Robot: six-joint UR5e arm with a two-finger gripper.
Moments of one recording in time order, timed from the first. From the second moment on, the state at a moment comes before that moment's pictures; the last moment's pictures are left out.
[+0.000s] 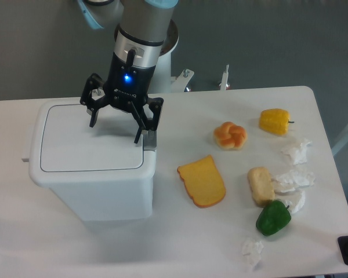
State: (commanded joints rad) arm 2.37 -1.61 -1.62 -1.18 1.12 0.54
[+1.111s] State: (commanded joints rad) arm 2.38 -1.59 -1.62 -1.18 1.11 0.54
